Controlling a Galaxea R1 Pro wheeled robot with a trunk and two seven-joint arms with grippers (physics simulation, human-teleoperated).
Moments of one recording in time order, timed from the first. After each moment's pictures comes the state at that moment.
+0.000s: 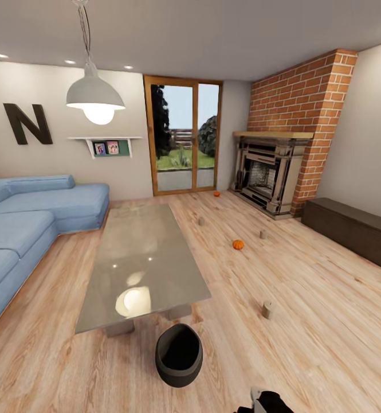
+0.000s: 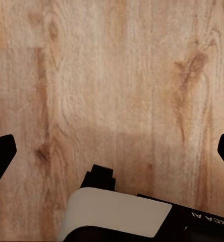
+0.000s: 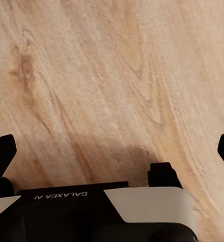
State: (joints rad) left arm -0.24 -0.03 0.17 -0.28 0.06 0.10 0.14; right arm -0.43 0.07 0.05 -0.32 -0.23 0.48 -0.13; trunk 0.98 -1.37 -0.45
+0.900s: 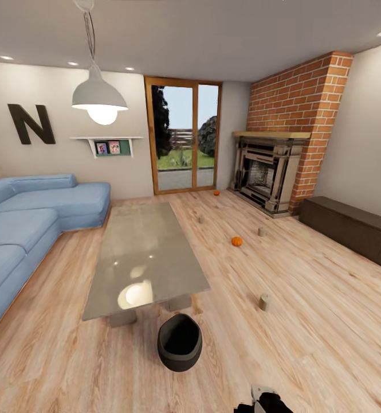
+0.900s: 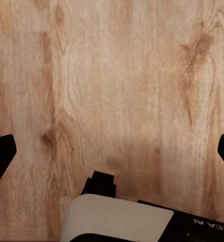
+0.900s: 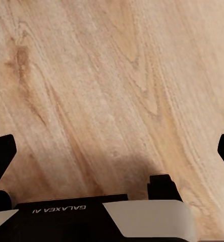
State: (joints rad) left arm -0.24 -0.03 0.17 -0.27 0.05 0.07 0.14; right arm -0.43 0.07 0.06 -0.31 -0.23 0.42 -0.13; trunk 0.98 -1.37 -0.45
